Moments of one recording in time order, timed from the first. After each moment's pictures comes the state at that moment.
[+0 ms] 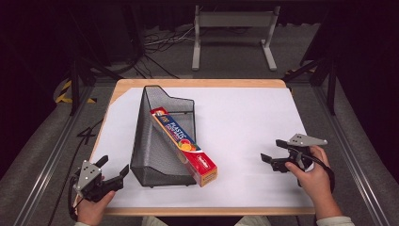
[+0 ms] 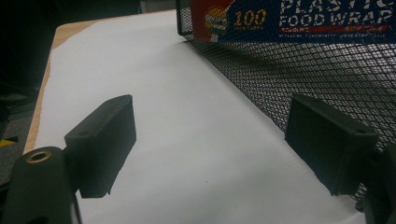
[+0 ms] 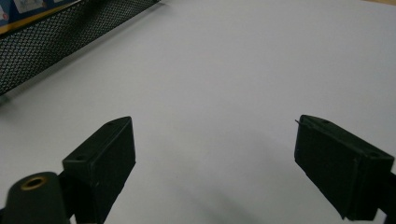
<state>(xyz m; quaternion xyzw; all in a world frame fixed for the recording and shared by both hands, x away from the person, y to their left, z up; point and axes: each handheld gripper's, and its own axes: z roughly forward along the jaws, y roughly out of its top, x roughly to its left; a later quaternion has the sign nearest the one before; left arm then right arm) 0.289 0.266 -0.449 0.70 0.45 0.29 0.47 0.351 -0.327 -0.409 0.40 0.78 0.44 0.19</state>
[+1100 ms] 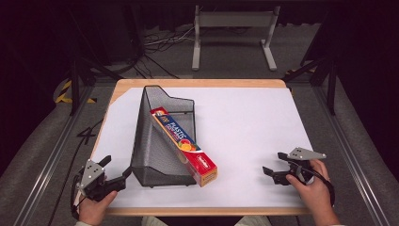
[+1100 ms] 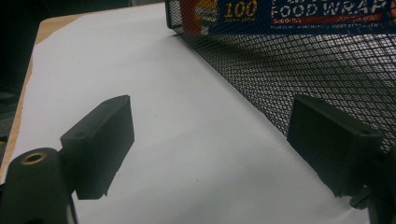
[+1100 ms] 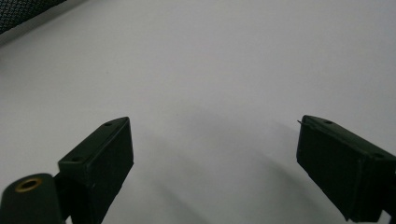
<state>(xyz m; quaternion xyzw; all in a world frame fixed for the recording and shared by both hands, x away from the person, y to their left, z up) 0.293 0.262 -0.451 0.71 0.44 0.28 0.47 0.331 -0.336 -0.444 0.41 0.79 0.41 0.18</state>
